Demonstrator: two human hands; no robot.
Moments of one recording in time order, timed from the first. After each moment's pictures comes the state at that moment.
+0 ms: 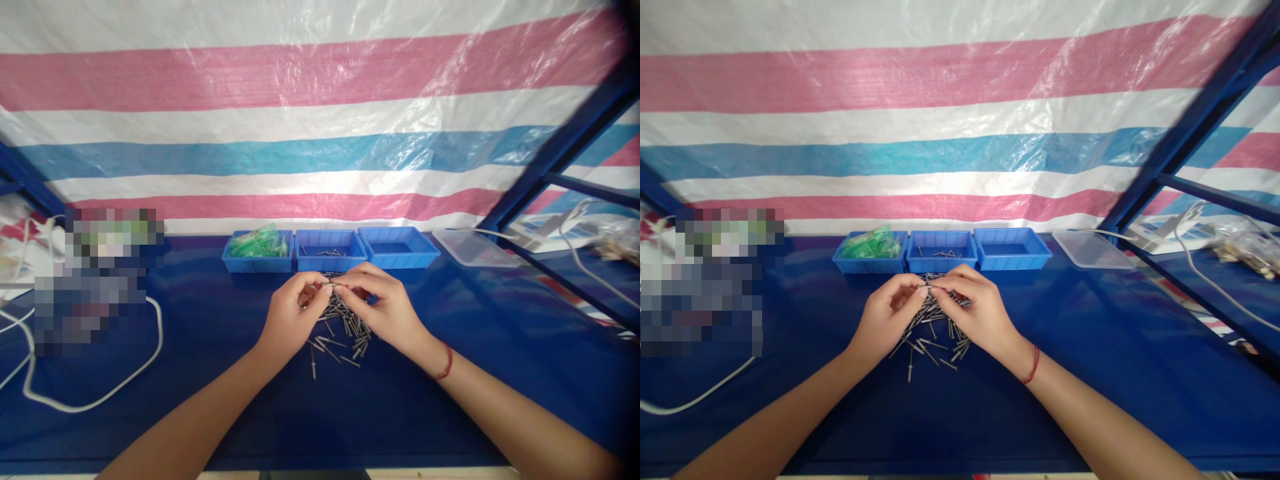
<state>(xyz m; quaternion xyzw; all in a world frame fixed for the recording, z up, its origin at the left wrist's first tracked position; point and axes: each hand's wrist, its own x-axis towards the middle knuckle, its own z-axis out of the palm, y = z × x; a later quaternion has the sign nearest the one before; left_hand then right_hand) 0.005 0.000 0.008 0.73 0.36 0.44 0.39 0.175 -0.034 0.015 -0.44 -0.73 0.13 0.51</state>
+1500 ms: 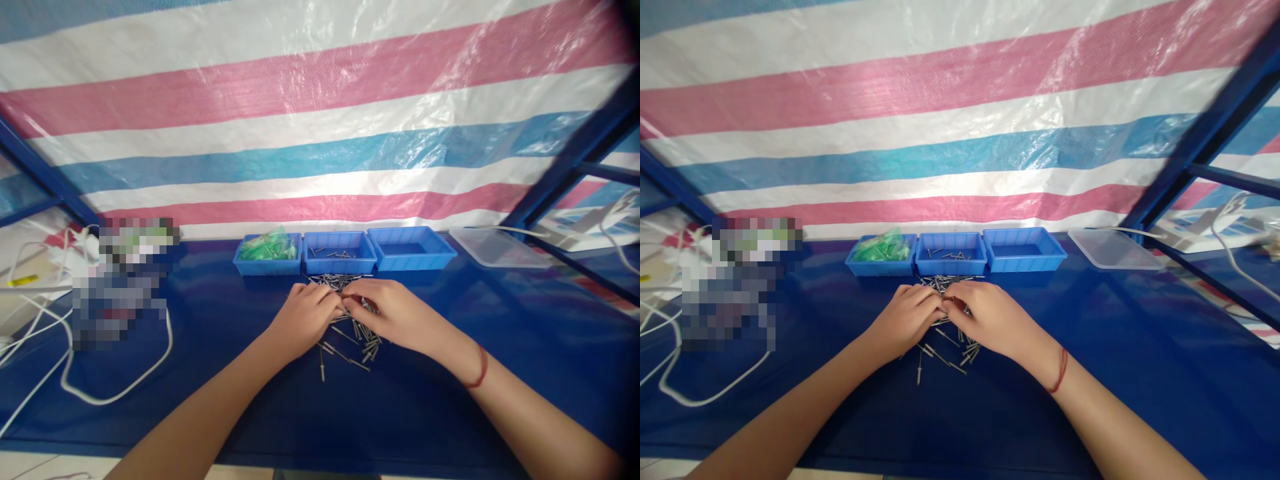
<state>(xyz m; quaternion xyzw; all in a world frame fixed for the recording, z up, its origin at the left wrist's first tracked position) -0.003 0.011 0.010 0.95 0.27 0.15 0.02 0.187 -0.035 0.034 -0.49 -0.82 0.14 0.25</state>
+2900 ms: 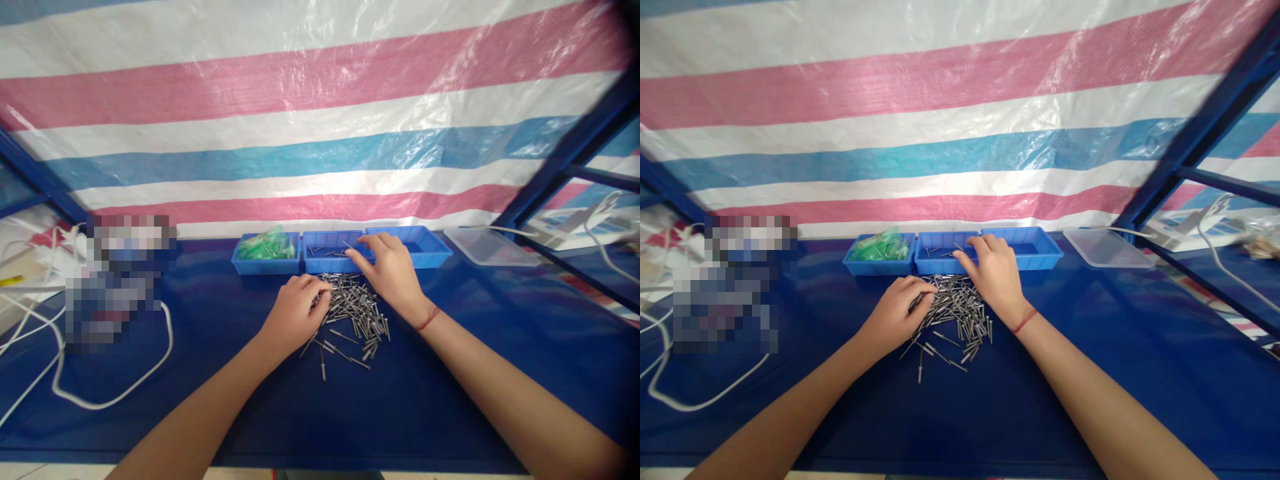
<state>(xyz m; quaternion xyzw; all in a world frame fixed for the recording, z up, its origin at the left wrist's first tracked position) -0.008 0.015 0.011 0.88 0.35 0.27 0.14 0.201 0.020 0.010 -0.60 -0.68 -0.12 0.40</state>
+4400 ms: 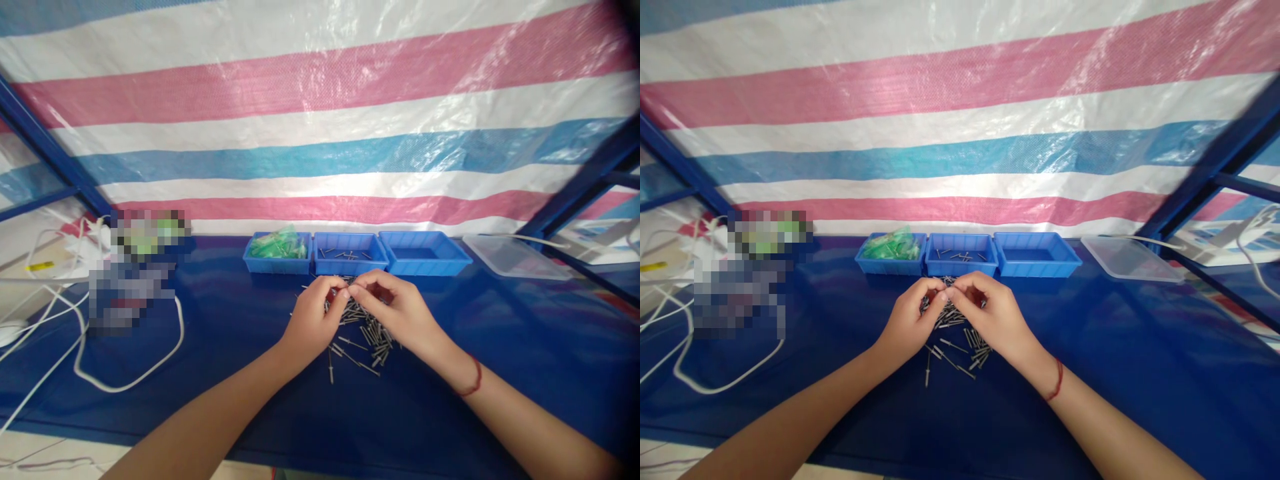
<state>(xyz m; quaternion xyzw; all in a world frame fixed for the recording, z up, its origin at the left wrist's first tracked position) 0.007 0.001 0.004 0.79 0.38 0.40 0.26 0.169 -0.025 0.006 -0.50 -0.66 0.25 0.50</state>
